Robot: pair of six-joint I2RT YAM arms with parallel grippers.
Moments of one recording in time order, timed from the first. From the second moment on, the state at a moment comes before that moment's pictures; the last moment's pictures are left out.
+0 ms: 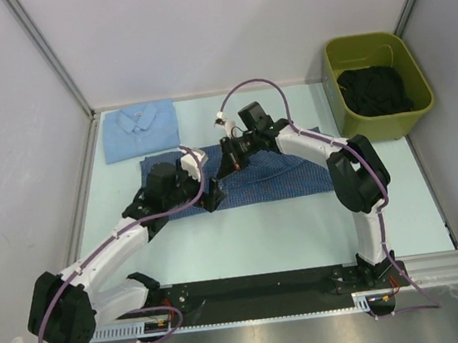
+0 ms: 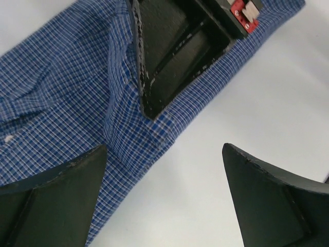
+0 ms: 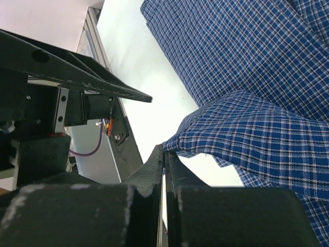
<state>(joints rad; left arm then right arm) -0.50 1.08 0.64 -0.06 0.33 -0.02 0.61 2.01 1.54 -0.34 -0.90 0.35</state>
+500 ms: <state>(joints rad) -0.55 1.22 0.65 0.03 0.19 -0.09 0.57 1.99 1.54 -0.32 -0.94 0.37</state>
